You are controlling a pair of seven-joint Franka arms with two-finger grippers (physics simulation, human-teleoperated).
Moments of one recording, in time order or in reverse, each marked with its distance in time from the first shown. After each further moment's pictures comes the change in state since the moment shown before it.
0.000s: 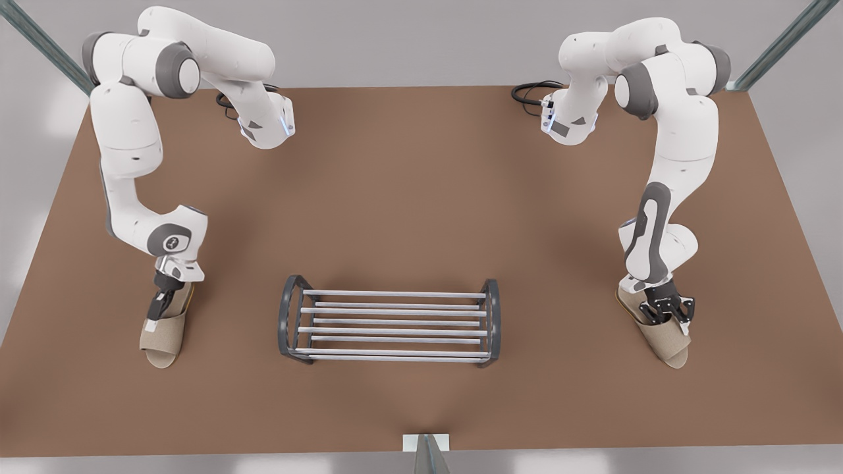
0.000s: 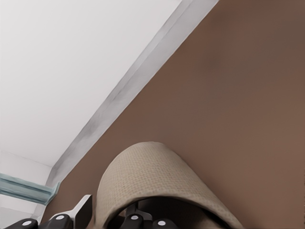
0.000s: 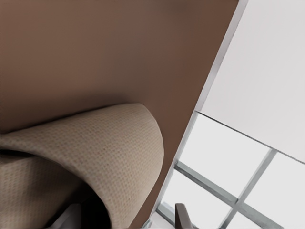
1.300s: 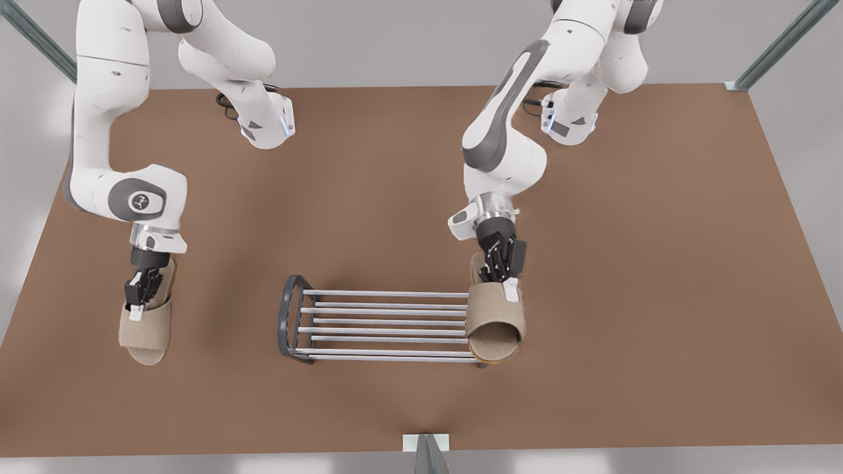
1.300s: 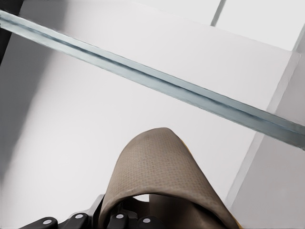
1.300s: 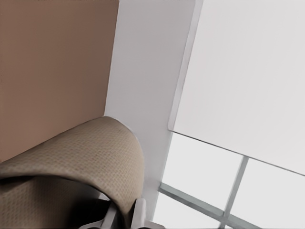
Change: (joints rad) left arm -1.049 -0.312 0.254 0.161 -0.542 -0.382 0.744; right arm 0.054 -0.385 0.026 -0.014 0.028 0.333 0.050
